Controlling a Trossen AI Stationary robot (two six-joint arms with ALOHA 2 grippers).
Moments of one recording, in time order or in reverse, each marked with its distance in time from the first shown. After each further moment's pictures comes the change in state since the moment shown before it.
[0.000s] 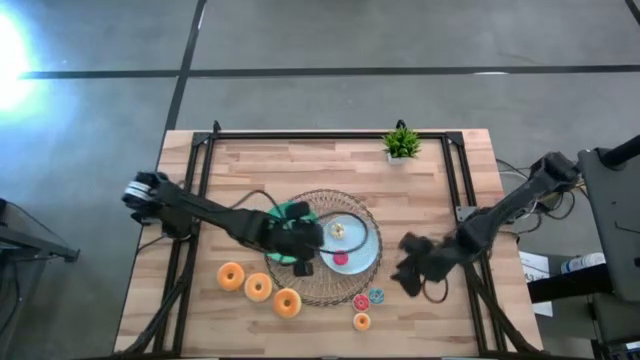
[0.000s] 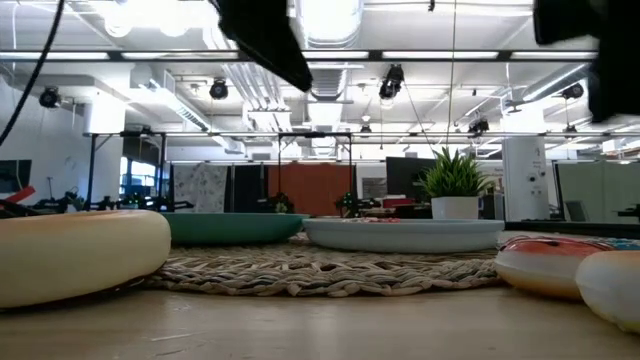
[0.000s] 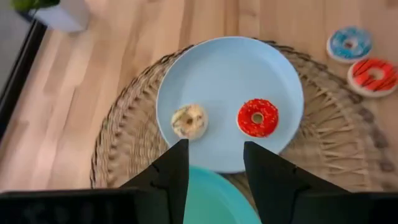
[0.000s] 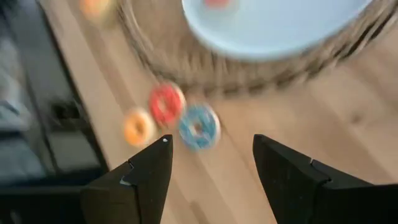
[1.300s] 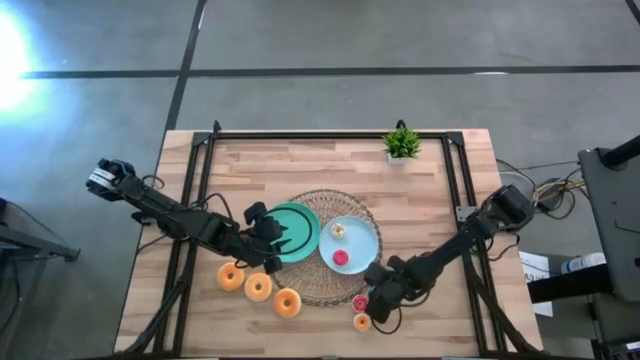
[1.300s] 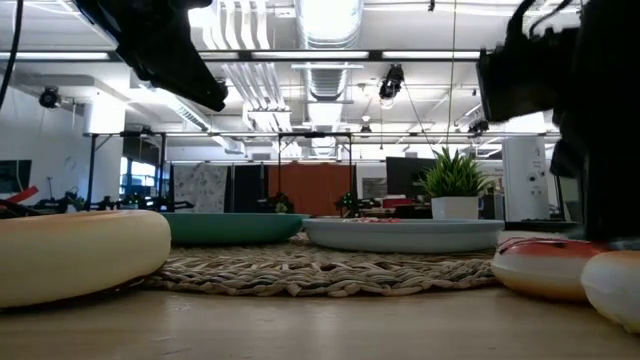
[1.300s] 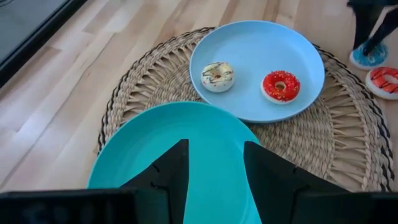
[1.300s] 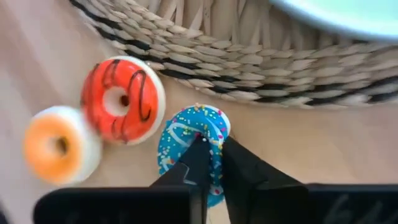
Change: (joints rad) left arm -0.116 -0.342 -0.462 0.171 -0.176 -0.316; right arm -0.027 0.570 0.300 -0.030 -0.078 -0.137
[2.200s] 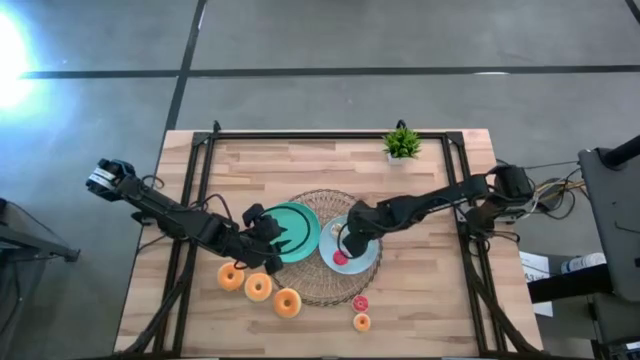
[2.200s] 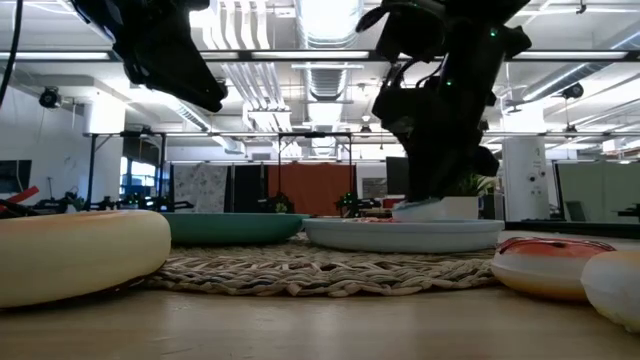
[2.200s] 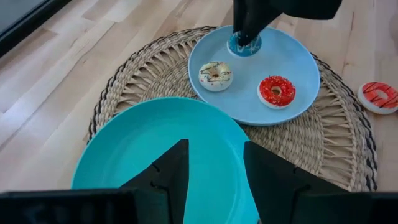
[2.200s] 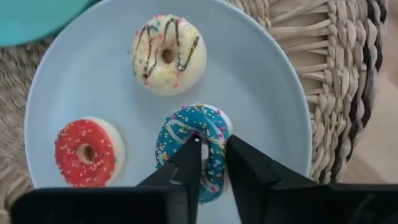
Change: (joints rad) left arm -0.008 0.000 -0.002 0.000 0.002 -0.105; right arm -0.504 -0.087 -0.023 -0.002 -0.012 -0.263
